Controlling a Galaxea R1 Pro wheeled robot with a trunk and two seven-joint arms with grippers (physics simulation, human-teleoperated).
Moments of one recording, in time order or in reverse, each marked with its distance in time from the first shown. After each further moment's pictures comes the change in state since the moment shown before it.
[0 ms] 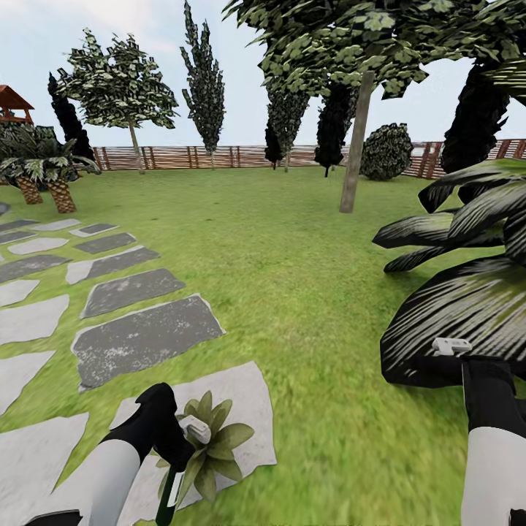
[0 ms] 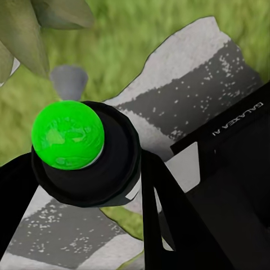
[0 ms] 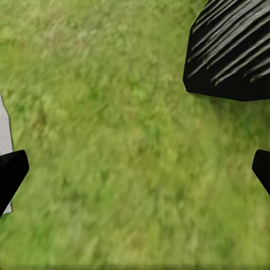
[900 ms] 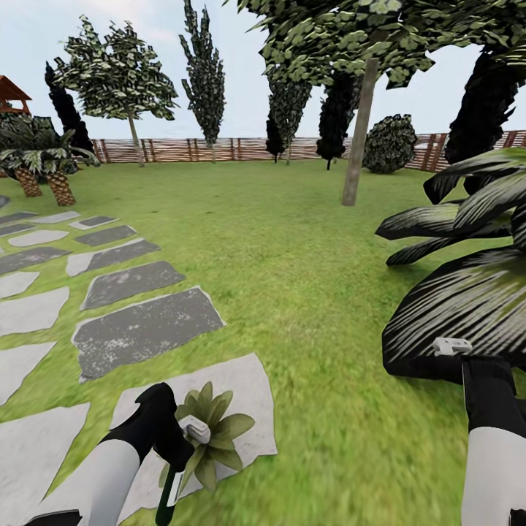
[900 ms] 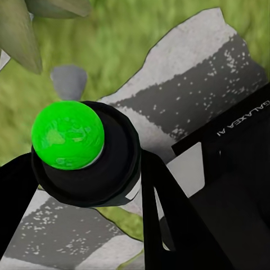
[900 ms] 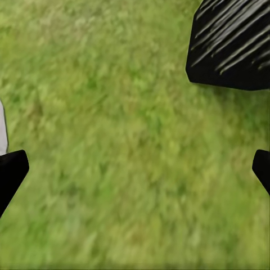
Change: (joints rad) left arm 0.000 0.001 0.000 0.000 0.000 0.000 0.002; right arm 0.000 0.000 -0.001 -0.002 0.000 0.000 0.000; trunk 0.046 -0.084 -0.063
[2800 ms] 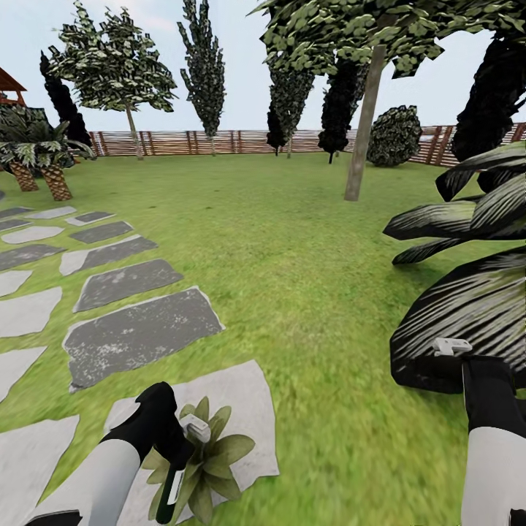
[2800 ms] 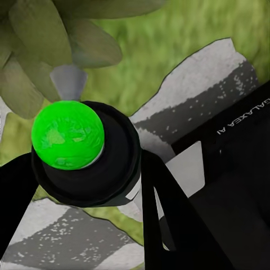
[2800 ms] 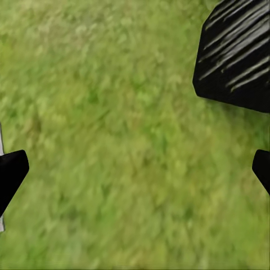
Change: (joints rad) left arm 0.000 -0.002 -0.001 -0.008 0.001 0.000 0.003; right arm 0.000 0.000 0.000 0.001 0.000 0.000 0.000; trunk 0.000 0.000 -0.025
